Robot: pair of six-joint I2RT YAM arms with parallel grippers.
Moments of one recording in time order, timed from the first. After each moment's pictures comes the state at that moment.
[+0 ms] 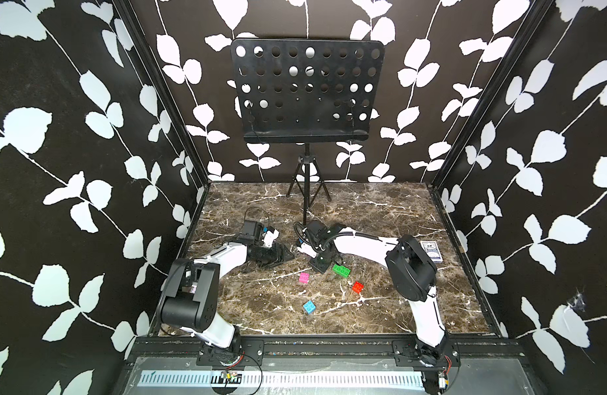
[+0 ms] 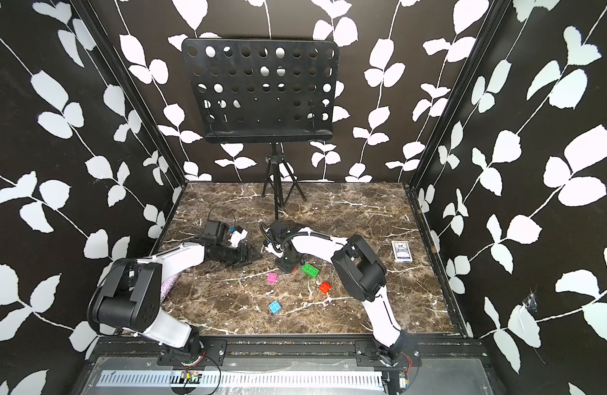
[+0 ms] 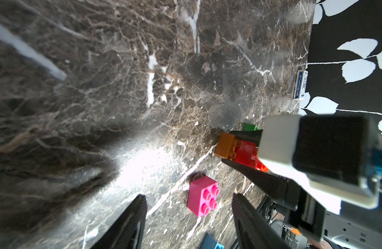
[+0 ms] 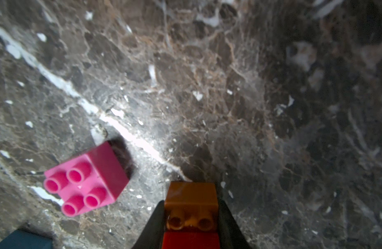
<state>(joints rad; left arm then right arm) -0.21 1.55 0.78 -0.36 0.69 -0.36 0.84 2.10 1.55 -0.85 -0.07 -0.14</state>
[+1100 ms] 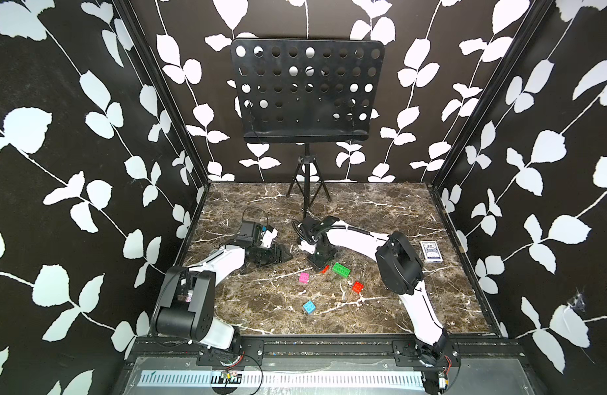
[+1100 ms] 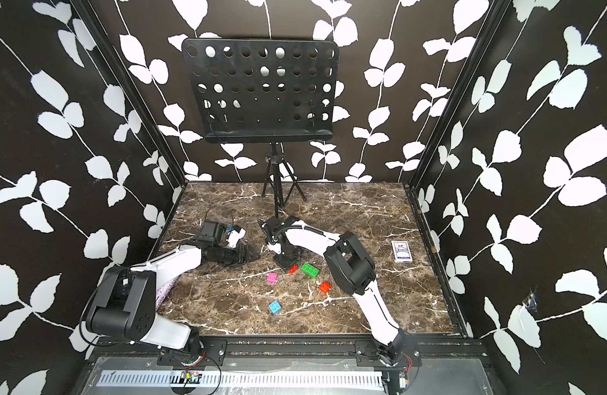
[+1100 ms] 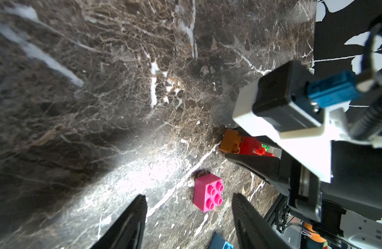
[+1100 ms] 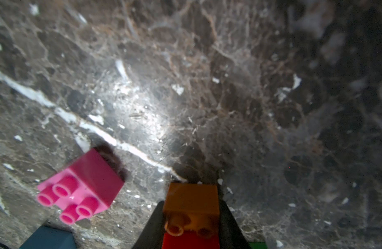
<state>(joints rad) -0.21 1.48 0.76 -0.37 0.64 -0.32 0.83 2.25 1.77 -1.06 -0.09 -0.03</state>
